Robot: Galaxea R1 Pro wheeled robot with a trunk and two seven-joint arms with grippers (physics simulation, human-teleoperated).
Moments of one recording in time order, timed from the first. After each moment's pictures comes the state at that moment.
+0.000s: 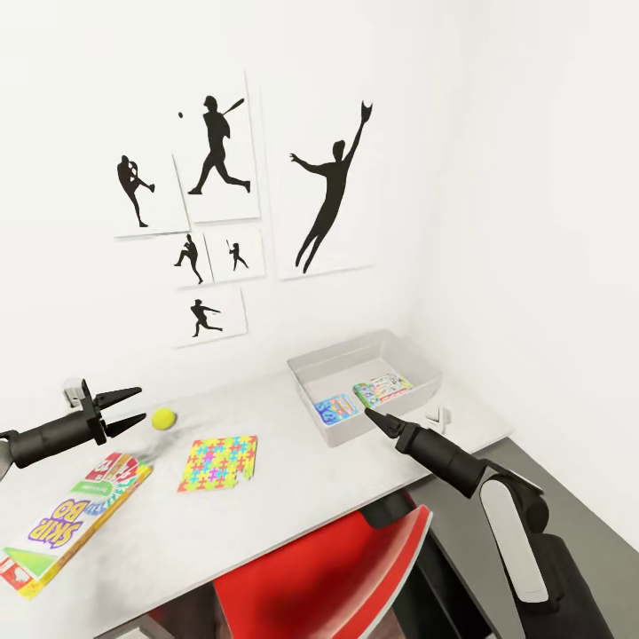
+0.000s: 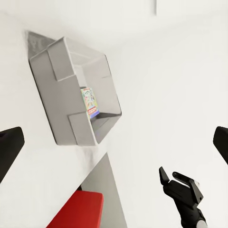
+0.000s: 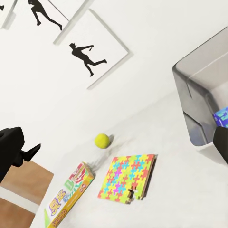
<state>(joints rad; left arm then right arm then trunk) -0.76 0.56 0.18 -0.63 0.63 1.01 -1.17 -0.34 -0.01 -0.07 -1.57 -0.61 0.69 0.51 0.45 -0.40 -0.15</state>
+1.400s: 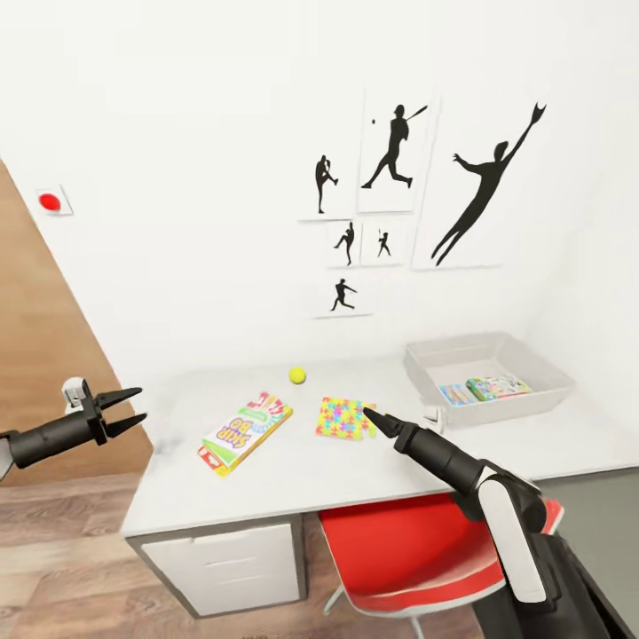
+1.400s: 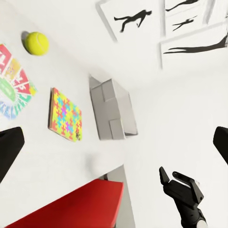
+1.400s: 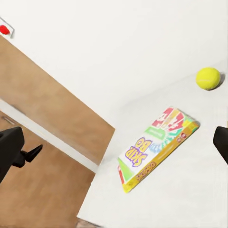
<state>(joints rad) -0.76 0.56 0.18 -0.63 0.63 1.01 -1.17 -0.34 0.00 -0.07 -1.57 -0.61 0.69 0.51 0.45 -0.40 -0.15</state>
